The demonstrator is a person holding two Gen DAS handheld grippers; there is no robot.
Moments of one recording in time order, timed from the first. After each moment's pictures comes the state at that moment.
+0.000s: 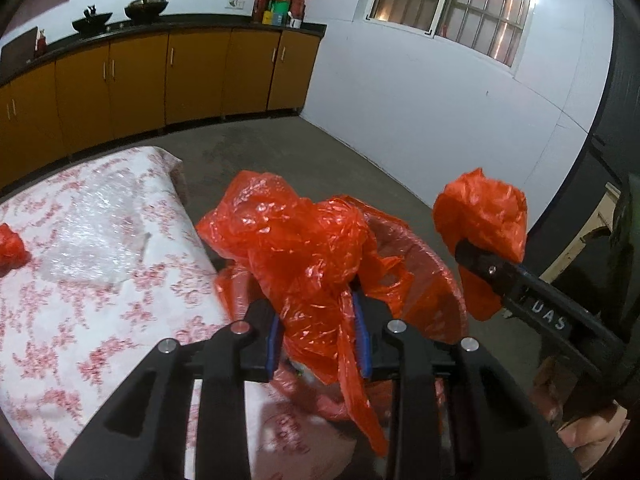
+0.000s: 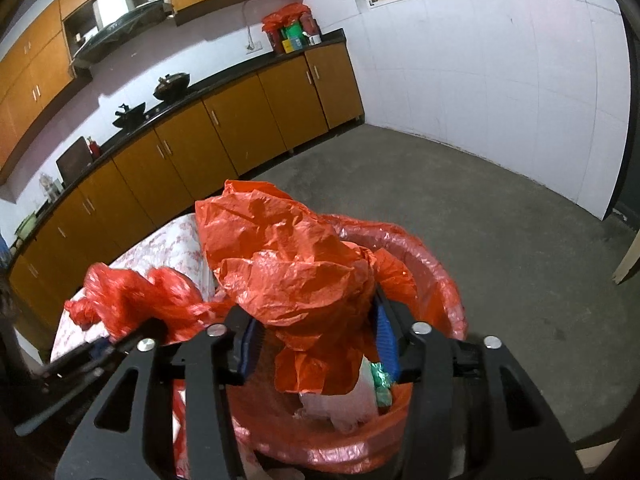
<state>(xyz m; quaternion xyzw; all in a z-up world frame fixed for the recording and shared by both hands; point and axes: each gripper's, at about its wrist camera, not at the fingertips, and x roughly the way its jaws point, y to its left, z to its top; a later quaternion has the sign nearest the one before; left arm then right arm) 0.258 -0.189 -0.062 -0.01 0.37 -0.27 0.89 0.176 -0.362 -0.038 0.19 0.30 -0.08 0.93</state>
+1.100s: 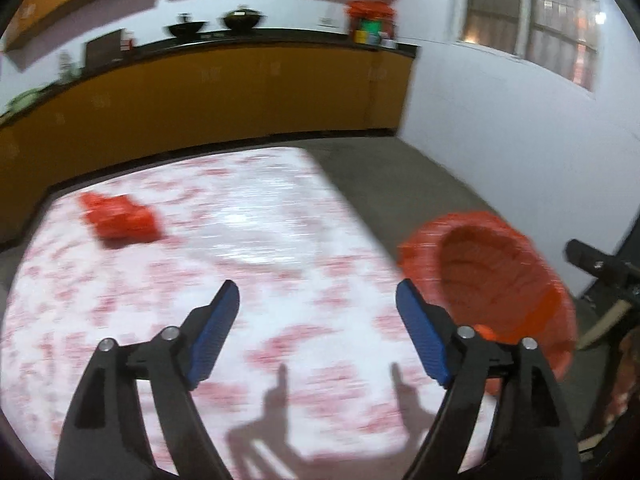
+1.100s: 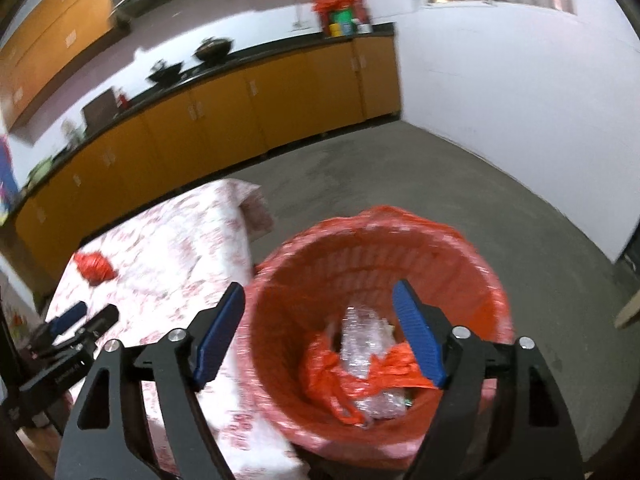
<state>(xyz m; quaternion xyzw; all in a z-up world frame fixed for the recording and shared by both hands) 0.262 -0.049 -0.069 0.00 0.35 -0.08 0.93 0.196 -0.294 -0.029 0.10 0.34 -0.02 0.94</state>
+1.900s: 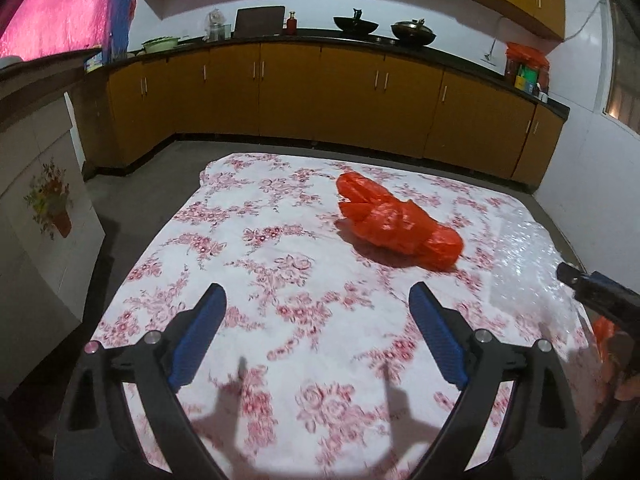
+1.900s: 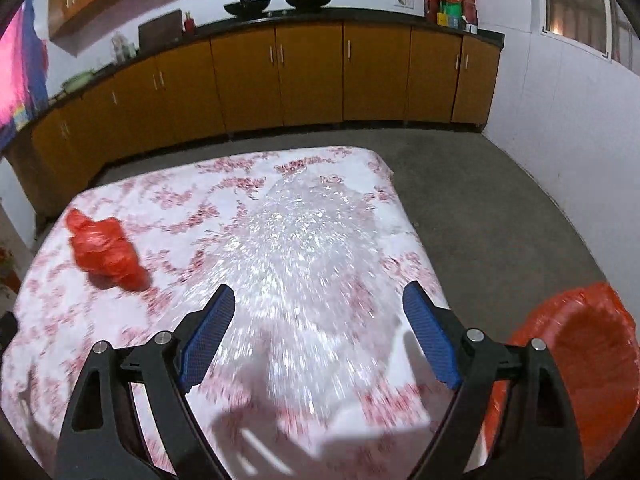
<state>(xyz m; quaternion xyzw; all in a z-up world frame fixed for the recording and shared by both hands) 0.291 0.174 -0.087 -0.09 0.33 0.14 0.93 0.367 -0.097 -0.089 -0.01 0.37 0.06 0.93</state>
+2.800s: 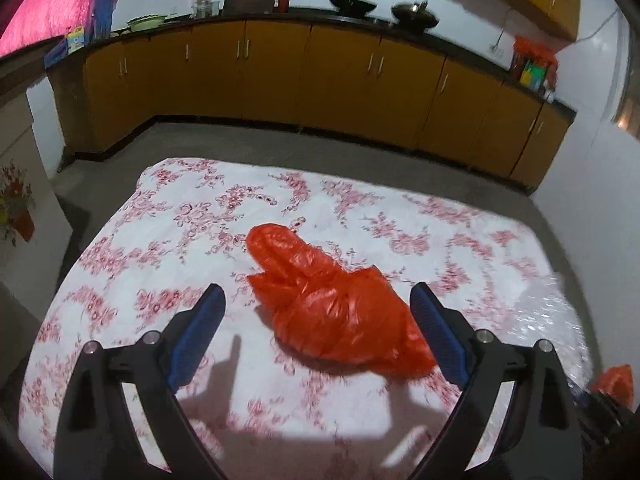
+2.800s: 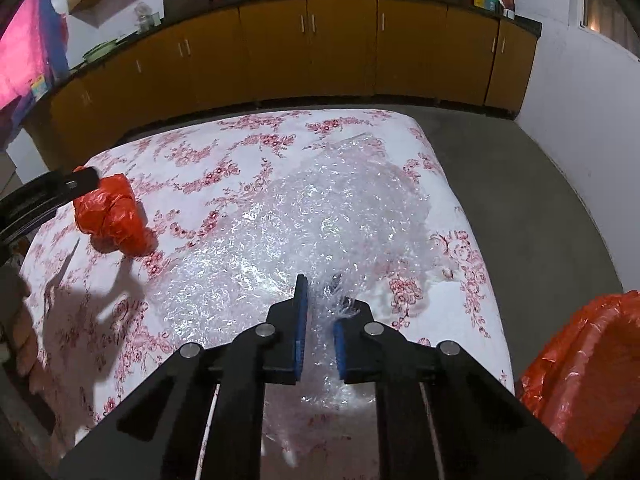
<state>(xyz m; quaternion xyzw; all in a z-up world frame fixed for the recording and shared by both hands) 0.424 0.153 -0.100 -0.11 0.37 0.13 0.91 0.370 -0.093 -0.114 -0.02 0.42 0.12 0.90</state>
